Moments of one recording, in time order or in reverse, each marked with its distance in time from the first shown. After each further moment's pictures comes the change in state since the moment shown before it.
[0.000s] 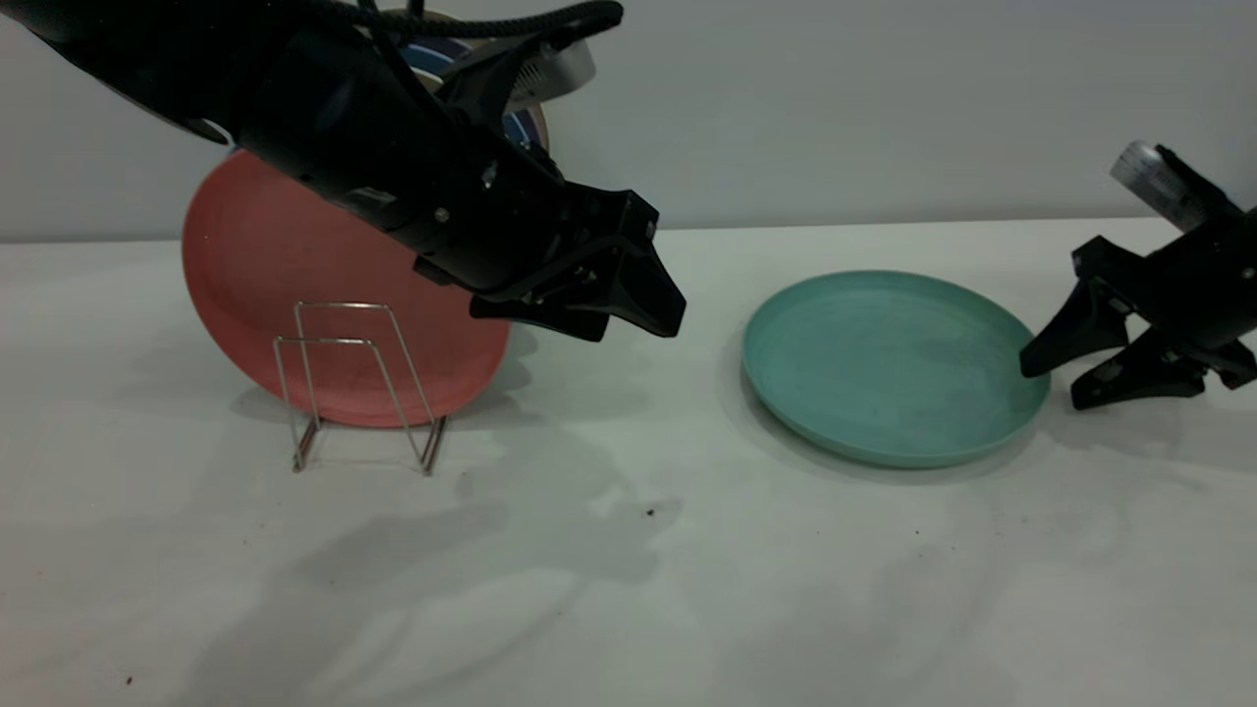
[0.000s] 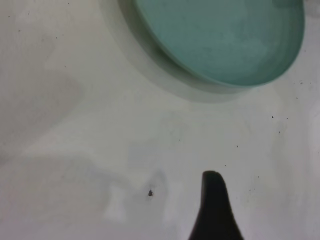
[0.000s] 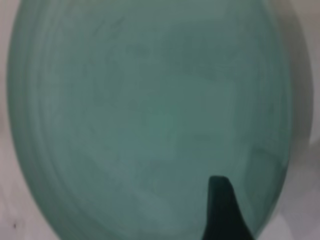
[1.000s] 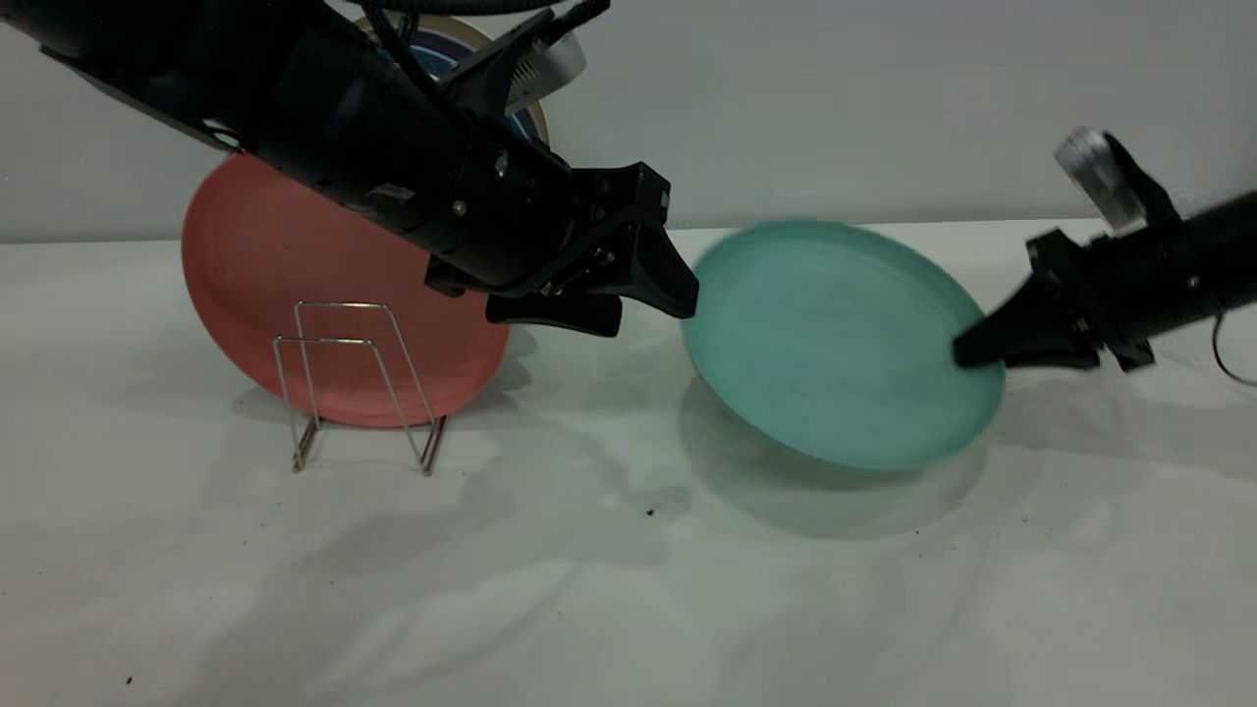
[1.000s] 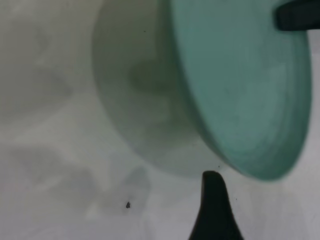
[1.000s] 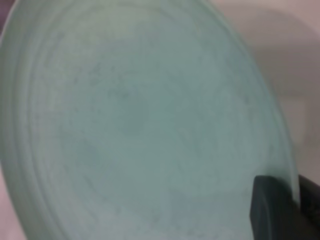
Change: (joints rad) left arm 0.000 0.022 -0.001 -0.147 0.001 0.000; right arm 0.041 0.036 -0.034 0.206 0.223 -0.348
